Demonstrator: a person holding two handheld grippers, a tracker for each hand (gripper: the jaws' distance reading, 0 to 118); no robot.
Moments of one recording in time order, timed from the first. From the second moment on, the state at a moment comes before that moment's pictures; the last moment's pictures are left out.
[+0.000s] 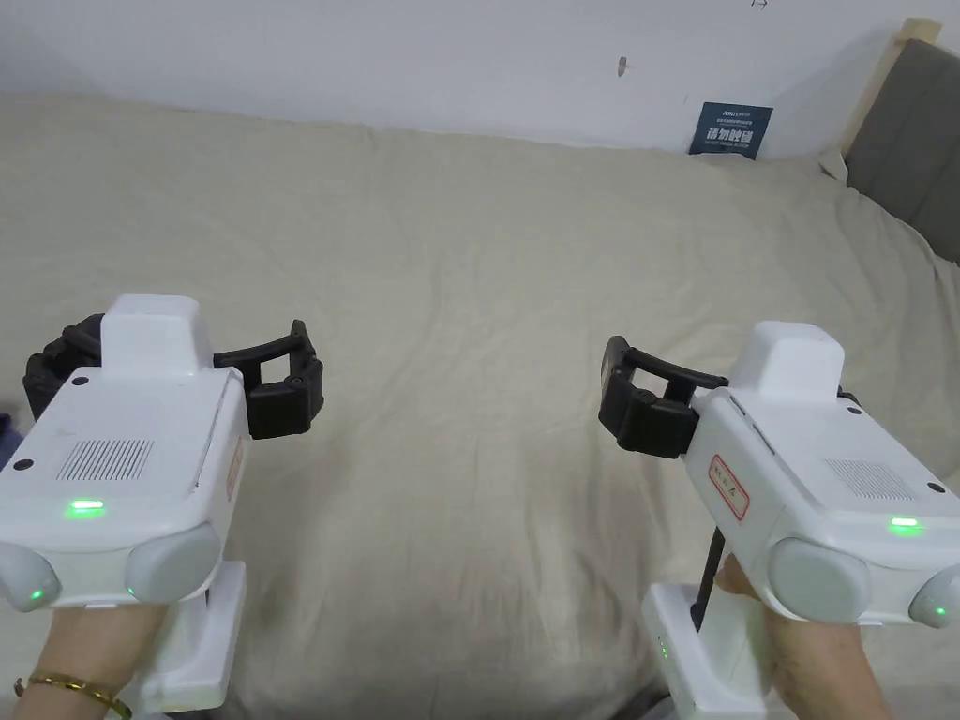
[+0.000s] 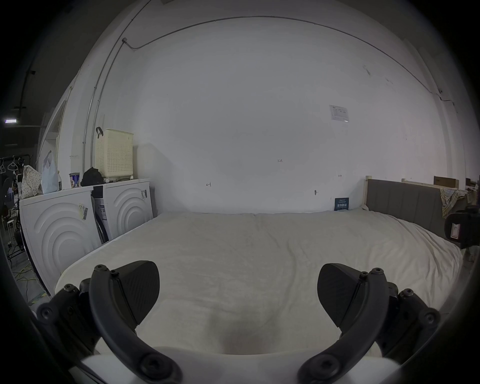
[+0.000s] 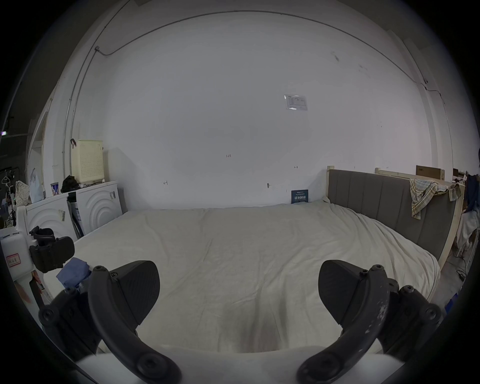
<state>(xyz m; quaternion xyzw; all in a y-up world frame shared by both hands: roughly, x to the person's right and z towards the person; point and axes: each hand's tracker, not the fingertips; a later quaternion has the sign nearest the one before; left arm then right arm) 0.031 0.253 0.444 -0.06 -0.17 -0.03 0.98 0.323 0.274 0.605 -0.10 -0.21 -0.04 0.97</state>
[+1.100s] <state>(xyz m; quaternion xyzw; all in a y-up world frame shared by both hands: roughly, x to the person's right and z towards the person) 0.034 0.245 0.447 -0.07 -0.17 -0.04 0.98 0.315 0.269 0.601 -0.11 -0.20 -0.04 0.97</state>
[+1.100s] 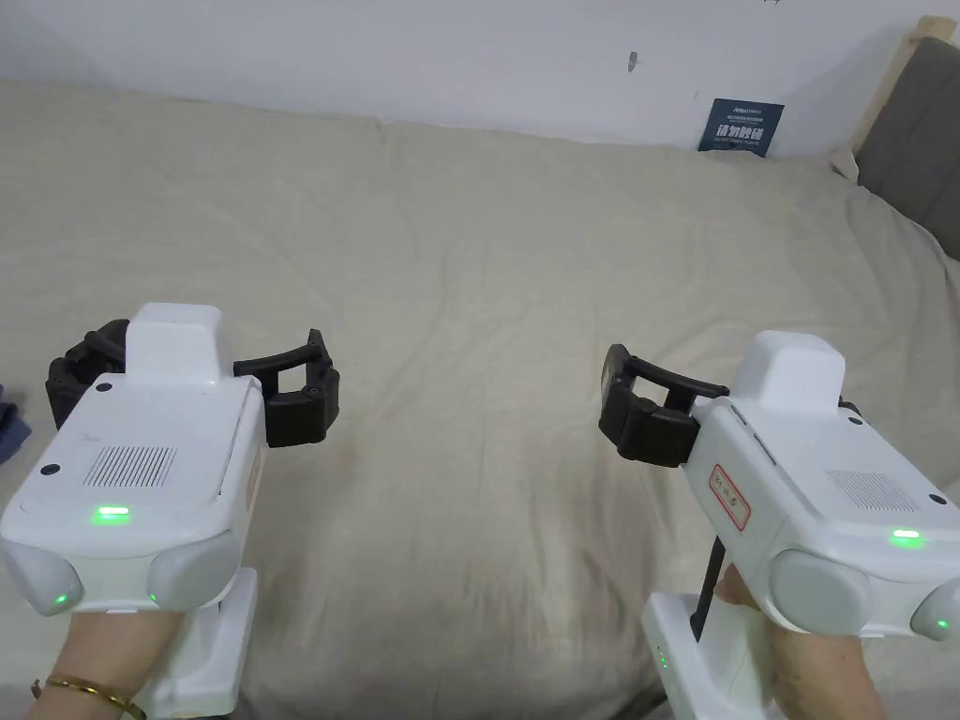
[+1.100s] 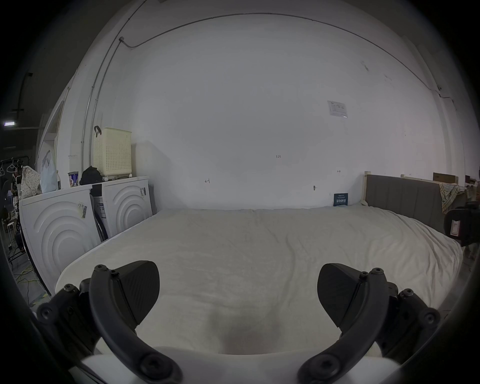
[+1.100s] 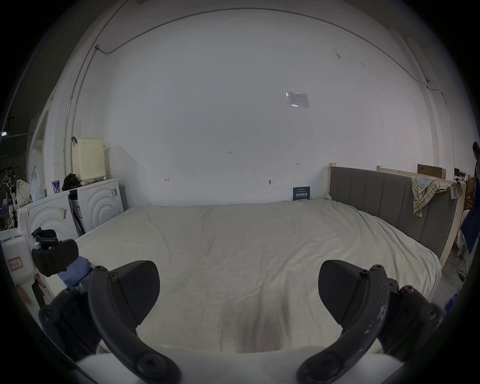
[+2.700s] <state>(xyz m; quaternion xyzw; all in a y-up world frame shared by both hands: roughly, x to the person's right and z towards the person) 0.074 0.155 0.401 -0.32 -0.17 -0.06 0.93 0.327 0.177 0.513 -0.50 -0.17 -0.11 0.84</state>
